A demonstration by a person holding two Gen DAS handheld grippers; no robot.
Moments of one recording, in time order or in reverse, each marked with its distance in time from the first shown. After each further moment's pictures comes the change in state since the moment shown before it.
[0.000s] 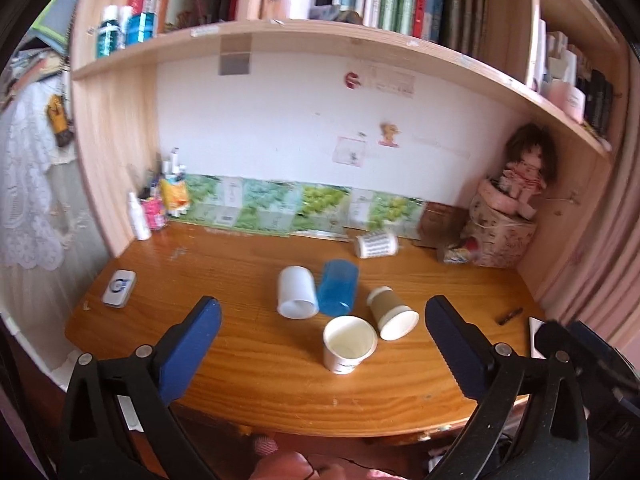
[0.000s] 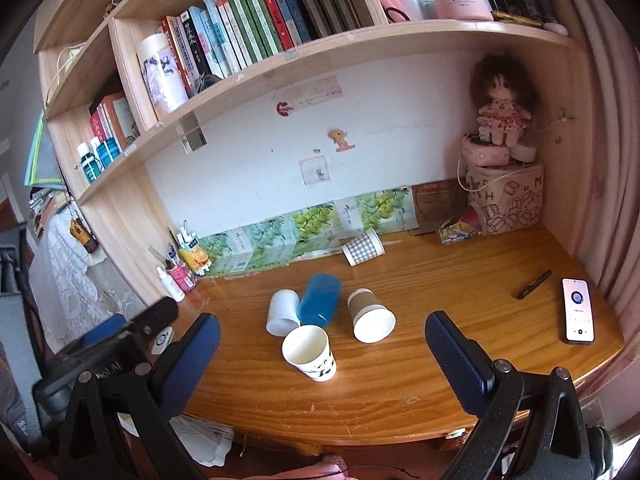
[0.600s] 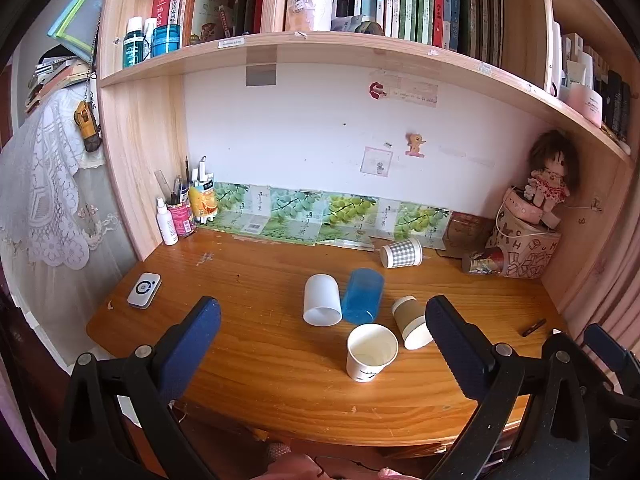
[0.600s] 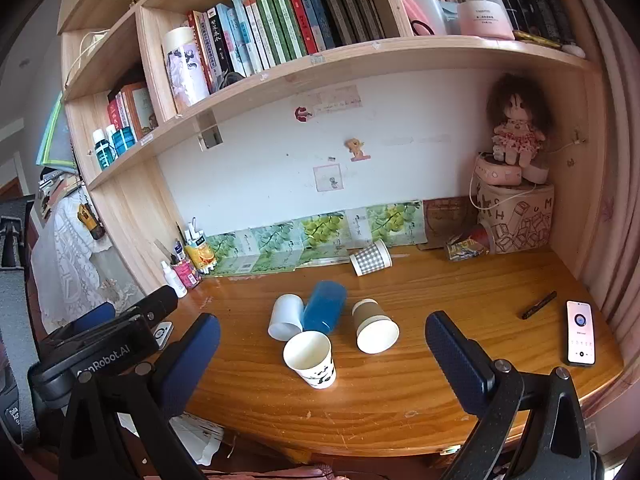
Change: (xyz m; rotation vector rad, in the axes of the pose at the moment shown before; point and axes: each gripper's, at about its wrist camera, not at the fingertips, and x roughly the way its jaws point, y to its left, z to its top) left arm -0.006 -0.003 -0.006 -0.009 -0.041 0.092; right arm -0.002 0.006 -0.005 -0.075 -0.046 0.037
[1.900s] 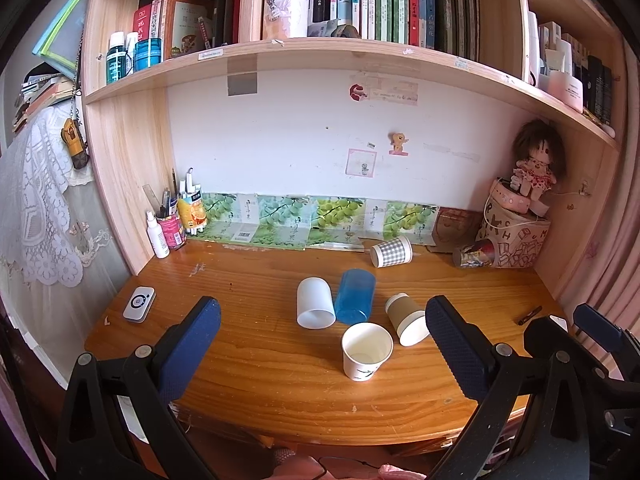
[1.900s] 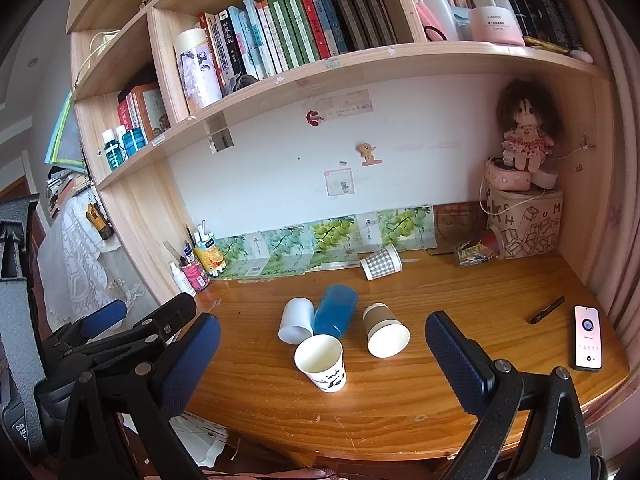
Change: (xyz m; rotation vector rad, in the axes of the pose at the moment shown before) left arm -0.004 -0.007 -0.002 0.063 -0.013 -0.038; right arm 0.001 0.009 0.001 -0.013 -0.011 0.026
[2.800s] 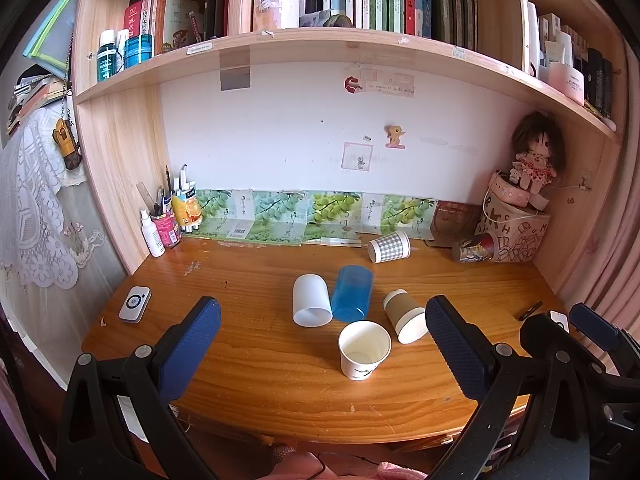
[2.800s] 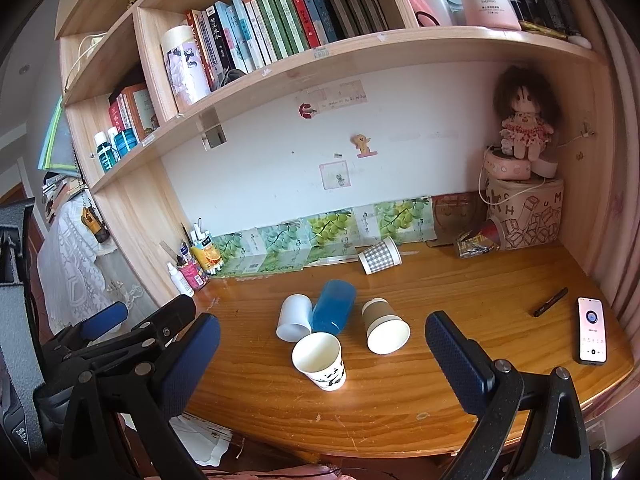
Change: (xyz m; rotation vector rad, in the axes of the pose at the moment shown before) left arm 0.012 -0.003 0.003 0.012 0.026 -0.007; right arm 0.008 -0.003 -0.004 0.034 0.019 -0.008
